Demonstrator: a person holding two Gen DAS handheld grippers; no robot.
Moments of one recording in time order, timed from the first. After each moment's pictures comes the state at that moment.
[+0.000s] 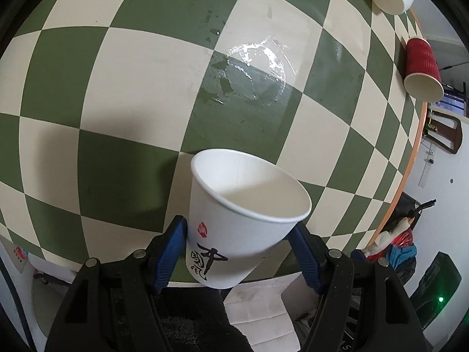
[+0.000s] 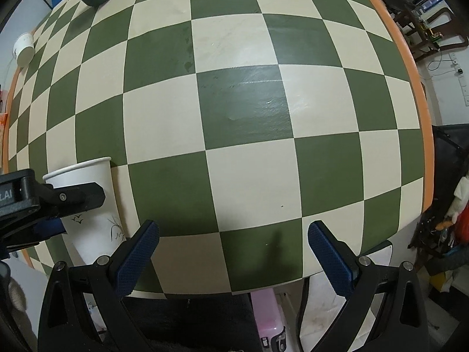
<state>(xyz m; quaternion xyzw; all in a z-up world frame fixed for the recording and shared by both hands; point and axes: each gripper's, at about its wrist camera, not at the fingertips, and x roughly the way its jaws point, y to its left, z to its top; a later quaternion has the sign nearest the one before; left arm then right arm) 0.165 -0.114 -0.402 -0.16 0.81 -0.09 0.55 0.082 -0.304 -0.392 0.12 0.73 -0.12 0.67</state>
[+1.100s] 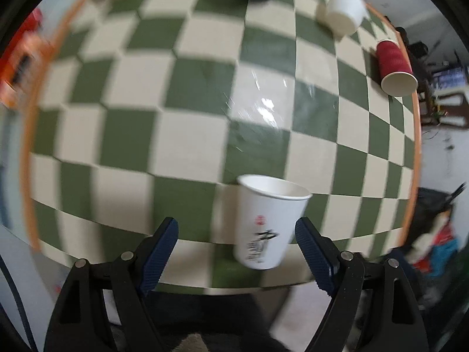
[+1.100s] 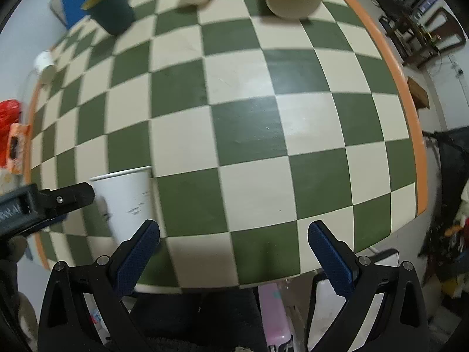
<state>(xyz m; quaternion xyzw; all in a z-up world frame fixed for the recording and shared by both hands) 0.150 -0.097 -0.306 -0.02 0.71 -0.08 0.70 0.061 -0.317 -0.303 0.13 0.68 -0.10 0.71</state>
